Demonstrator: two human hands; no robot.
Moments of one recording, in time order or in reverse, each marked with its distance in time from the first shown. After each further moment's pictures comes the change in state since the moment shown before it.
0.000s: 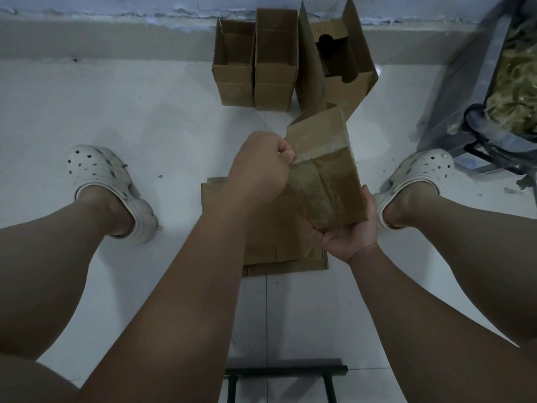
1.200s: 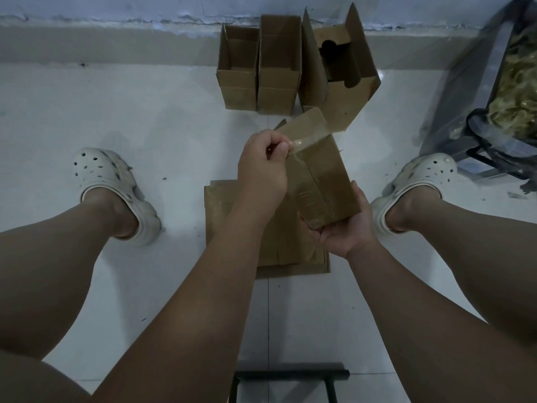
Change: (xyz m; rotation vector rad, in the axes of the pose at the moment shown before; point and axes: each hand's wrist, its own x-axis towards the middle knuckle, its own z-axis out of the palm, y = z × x) left_hand -0.004 -0.009 0.015 -0.413 0.269 0.000; right_hand 0.007 -0.003 0.019 -0.040 0.061 0.131
